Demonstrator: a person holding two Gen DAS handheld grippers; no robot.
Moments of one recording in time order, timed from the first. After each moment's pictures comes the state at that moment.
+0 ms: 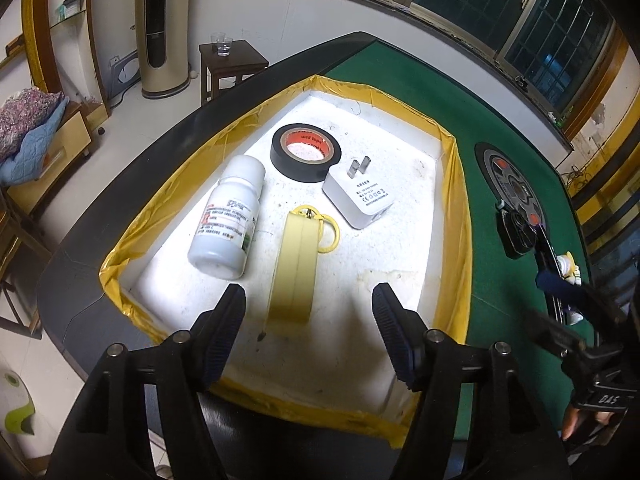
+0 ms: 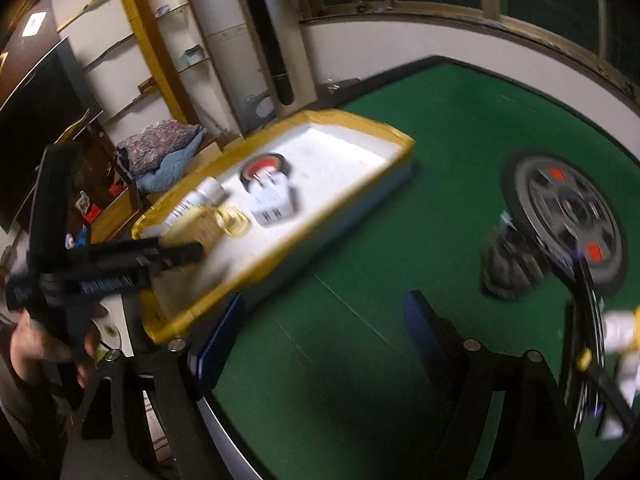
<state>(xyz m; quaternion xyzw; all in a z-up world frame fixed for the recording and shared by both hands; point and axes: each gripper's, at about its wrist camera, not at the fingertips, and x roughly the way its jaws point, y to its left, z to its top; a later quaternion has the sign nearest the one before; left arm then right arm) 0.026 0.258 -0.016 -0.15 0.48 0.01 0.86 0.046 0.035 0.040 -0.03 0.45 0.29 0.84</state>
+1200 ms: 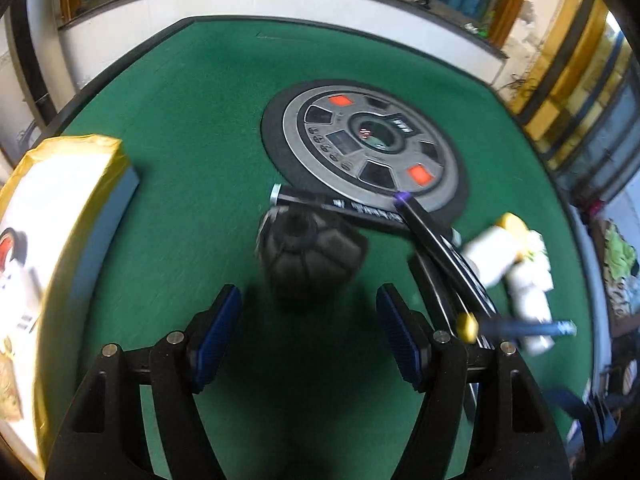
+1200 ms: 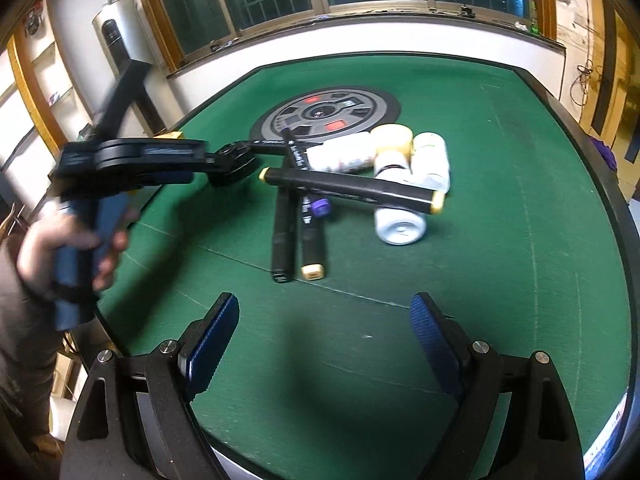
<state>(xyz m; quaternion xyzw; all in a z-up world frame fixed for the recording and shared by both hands) 0.139 0.006 -0.026 -0.03 0.50 -0.11 0.86 -0.036 -0.200 0.019 0.08 0.44 0.10 0.89</state>
